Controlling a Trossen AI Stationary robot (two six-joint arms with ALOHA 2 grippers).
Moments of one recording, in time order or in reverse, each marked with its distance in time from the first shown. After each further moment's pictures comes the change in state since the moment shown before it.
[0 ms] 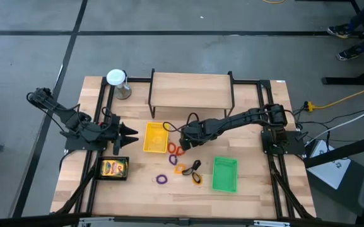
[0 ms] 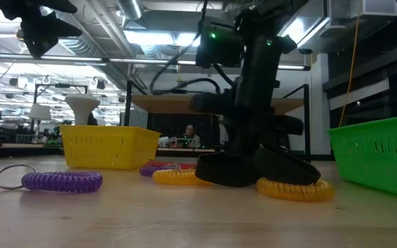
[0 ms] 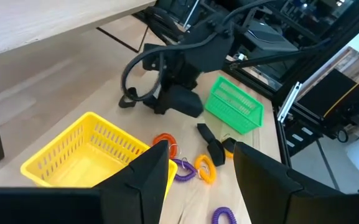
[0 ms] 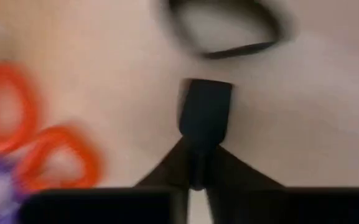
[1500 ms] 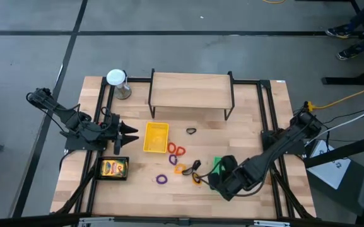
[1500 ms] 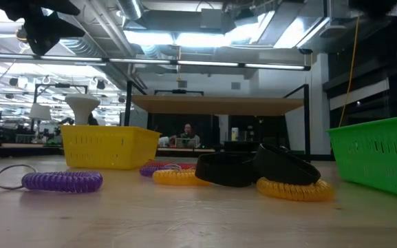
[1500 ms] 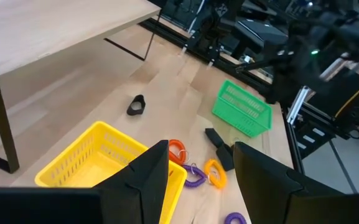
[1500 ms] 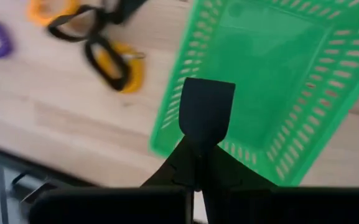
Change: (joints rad) left arm 0.000 0.003 0.001 0.004 -0.028 0.051; right arm 0.624 -0.299 -0.023 -0.304 0.084 0.837
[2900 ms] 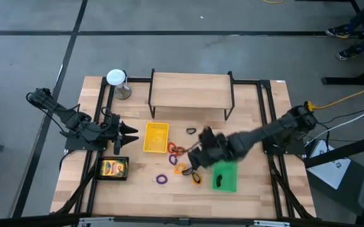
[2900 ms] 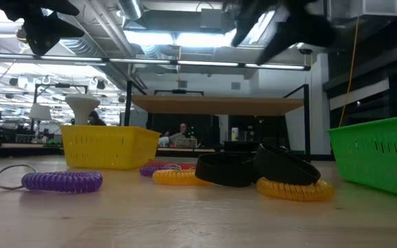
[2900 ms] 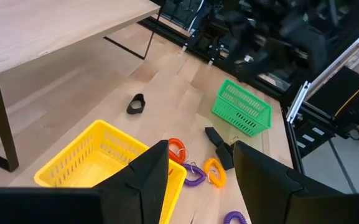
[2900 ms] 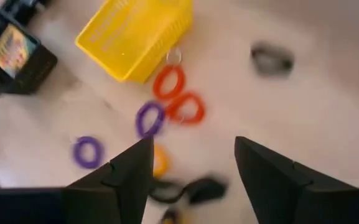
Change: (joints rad) left arm 0.000 0.000 0.000 -0.004 0.002 -0.005; right arm -0.315 -0.002 0.105 0.144 0.310 -0.813
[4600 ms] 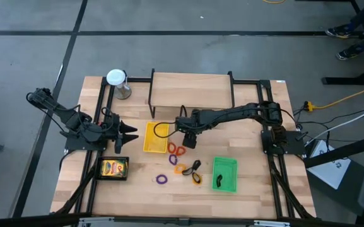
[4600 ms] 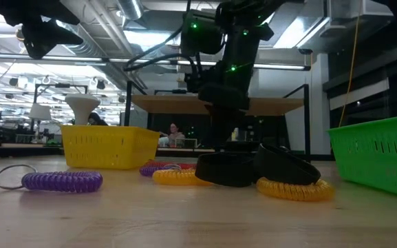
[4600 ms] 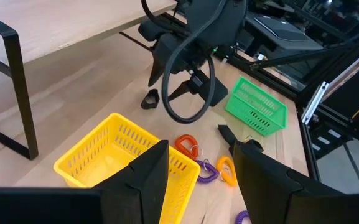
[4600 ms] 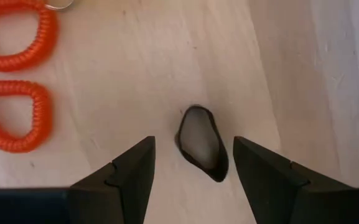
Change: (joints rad) left arm 0.000 0.001 0.000 -0.055 -0.036 -0.046; right arm -0.386 0.347 0.118 -0.011 -0.276 -0.996
